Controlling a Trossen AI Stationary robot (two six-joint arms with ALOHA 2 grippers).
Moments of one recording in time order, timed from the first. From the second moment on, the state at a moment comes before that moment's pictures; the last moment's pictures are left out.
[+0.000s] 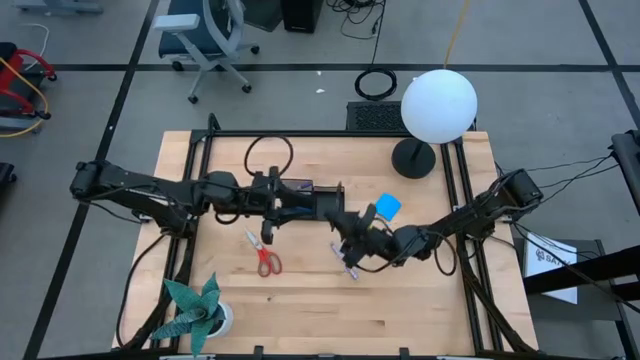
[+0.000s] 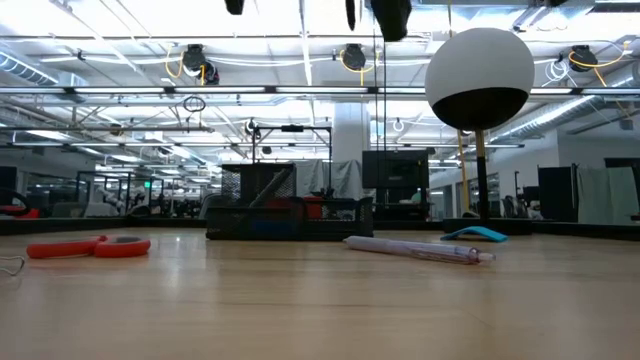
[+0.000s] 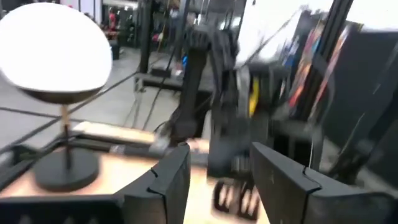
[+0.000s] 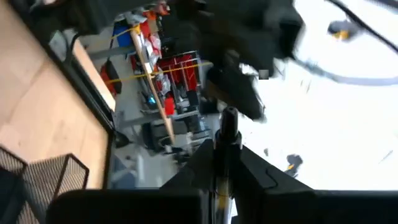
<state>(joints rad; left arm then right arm) -0.12 1.16 0.85 0.32 -0.06 -0.17 0.39 1.63 0.88 1.01 0.85 -1.49</state>
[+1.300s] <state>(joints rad) -0.11 1.00 0.85 -0.16 -0.21 -0.04 -0.19 1.46 0.70 0.86 -0.19 -0.12</state>
